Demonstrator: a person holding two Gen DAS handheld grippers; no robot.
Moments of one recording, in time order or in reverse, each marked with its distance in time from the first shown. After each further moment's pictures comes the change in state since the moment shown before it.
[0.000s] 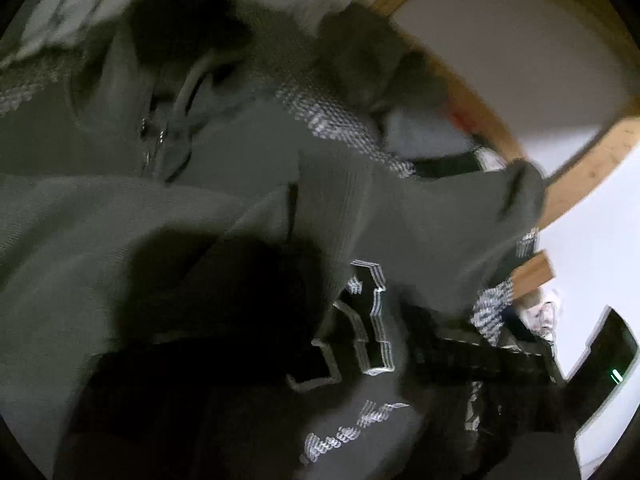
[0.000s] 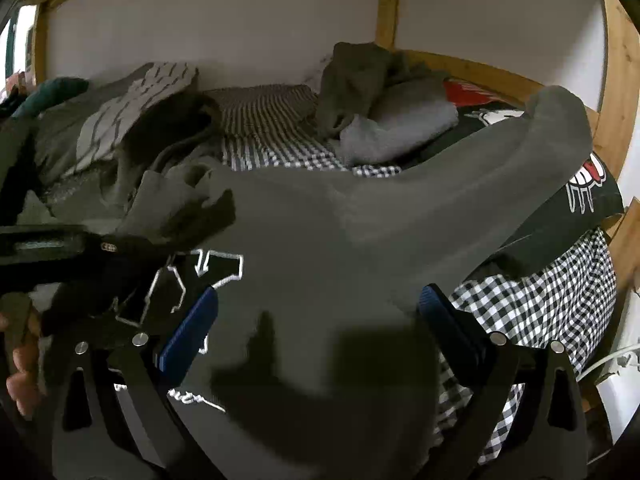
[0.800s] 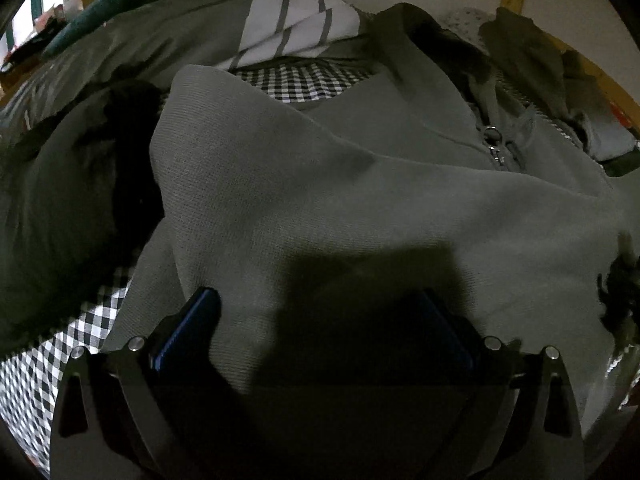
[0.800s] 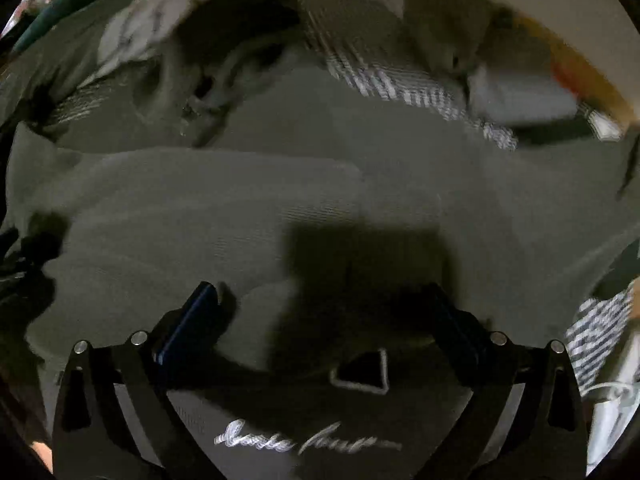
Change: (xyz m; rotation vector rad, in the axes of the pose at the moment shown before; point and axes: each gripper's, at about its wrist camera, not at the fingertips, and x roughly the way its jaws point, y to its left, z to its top) left arm -0.068 0.145 -0.025 0.028 -0.025 0.672; right arm 0.061 0.146 0.016 -0.238 0.368 0.042
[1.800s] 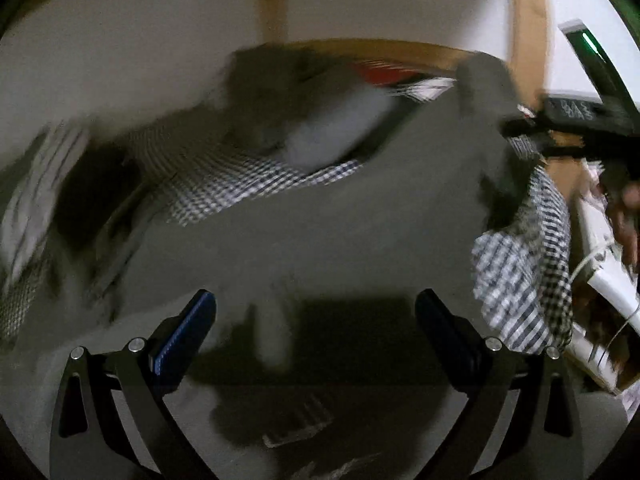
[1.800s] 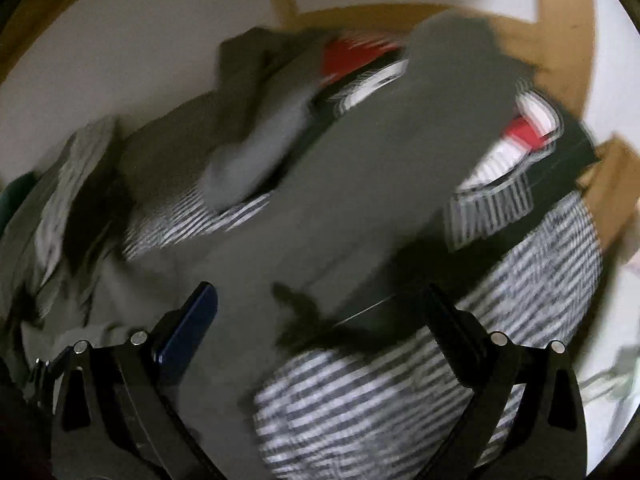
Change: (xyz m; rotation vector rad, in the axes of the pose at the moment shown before) left arm -0.089 -0.338 -0.008 0.542 -0.296 -0.421; right arm -0.068 -0.366 -0.035 0.572 -0.212 -0.048
